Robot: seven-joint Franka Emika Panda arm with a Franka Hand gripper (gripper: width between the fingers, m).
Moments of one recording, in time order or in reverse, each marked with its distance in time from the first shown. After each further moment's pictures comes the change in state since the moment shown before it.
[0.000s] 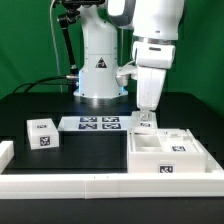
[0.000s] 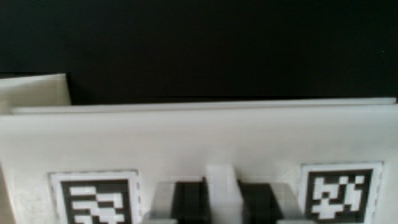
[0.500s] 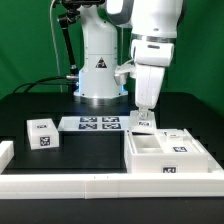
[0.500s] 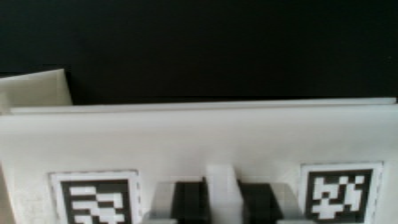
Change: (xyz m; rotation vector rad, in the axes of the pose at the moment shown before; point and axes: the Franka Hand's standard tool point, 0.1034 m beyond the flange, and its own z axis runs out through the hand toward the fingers) arm -0.004 0.005 -0.004 -0.008 0.000 -0.004
